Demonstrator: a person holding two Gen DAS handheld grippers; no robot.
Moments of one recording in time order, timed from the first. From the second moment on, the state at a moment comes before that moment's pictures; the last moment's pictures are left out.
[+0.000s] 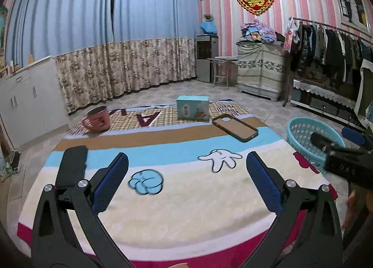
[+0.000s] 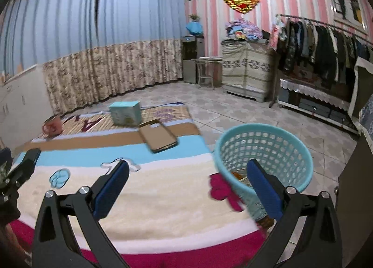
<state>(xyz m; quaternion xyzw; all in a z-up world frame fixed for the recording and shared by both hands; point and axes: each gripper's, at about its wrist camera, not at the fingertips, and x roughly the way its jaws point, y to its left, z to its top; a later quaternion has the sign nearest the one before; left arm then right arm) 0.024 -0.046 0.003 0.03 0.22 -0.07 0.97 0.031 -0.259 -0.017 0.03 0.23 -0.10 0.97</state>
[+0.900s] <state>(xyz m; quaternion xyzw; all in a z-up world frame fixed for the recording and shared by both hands) 0.008 0.012 -0.006 -0.02 0.21 0.00 0.98 -0.004 -0.201 -0.021 -0.04 0.21 -0.07 0.97</state>
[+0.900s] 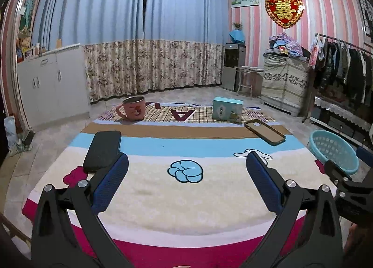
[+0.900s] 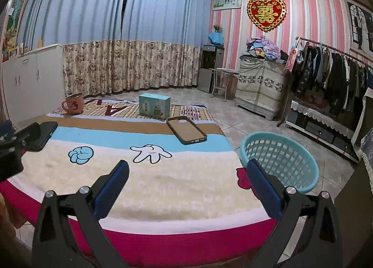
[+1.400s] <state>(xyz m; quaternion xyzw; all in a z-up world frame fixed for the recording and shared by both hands) 0.007 0.005 -0.005 0.01 0.20 0.01 0.98 0.001 -0.207 -0.026 -0.02 0.21 -0.06 0.98</state>
